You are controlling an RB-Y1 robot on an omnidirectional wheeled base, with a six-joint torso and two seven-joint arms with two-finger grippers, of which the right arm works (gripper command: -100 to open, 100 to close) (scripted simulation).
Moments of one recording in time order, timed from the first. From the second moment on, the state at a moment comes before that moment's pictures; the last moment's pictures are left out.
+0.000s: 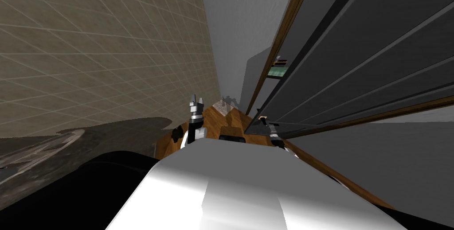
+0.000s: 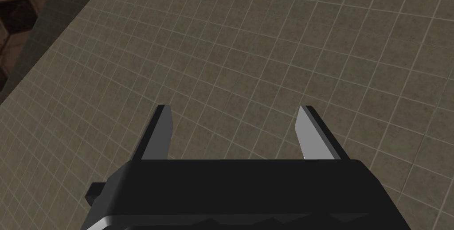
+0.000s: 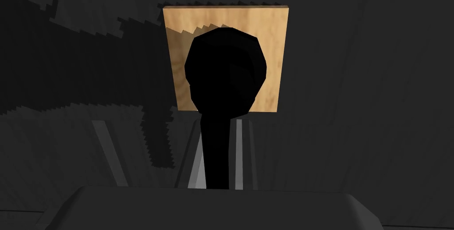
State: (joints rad) arm -0.02 -0.39 -0.09 -0.48 0.13 -1.08 -0.44
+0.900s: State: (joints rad) arm 0.07 -0.43 -0.08 -0.48 0.16 -1.19 -0.49
